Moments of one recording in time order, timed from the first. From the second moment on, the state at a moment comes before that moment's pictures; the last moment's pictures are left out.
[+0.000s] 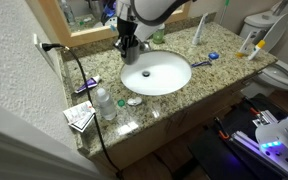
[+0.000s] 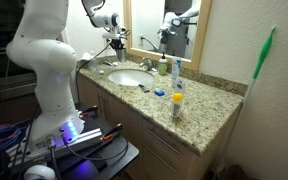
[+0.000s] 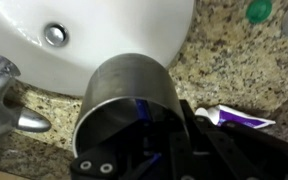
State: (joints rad) arm 0.35 0.44 0.27 -1.69 -0.14 2.33 0.17
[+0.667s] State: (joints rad) arm 0.40 0.62 0.24 -1.45 -0.12 2.31 0.17
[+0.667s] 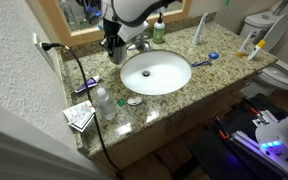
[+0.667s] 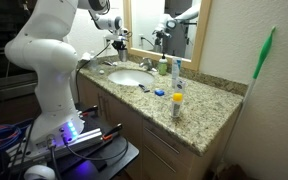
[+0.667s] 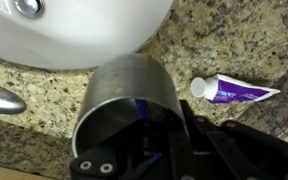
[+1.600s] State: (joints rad) arm 0.46 1.04 0.19 -0.81 -0.13 2.12 0.23
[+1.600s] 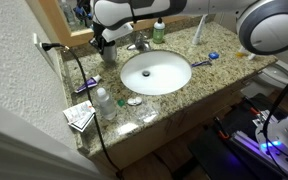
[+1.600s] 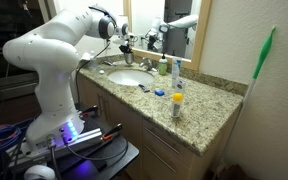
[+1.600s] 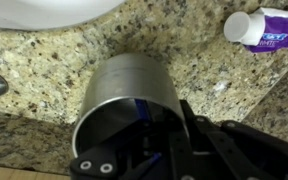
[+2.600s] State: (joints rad) arm 0.48 1.09 0.18 -0.79 -0.16 2.16 0.23
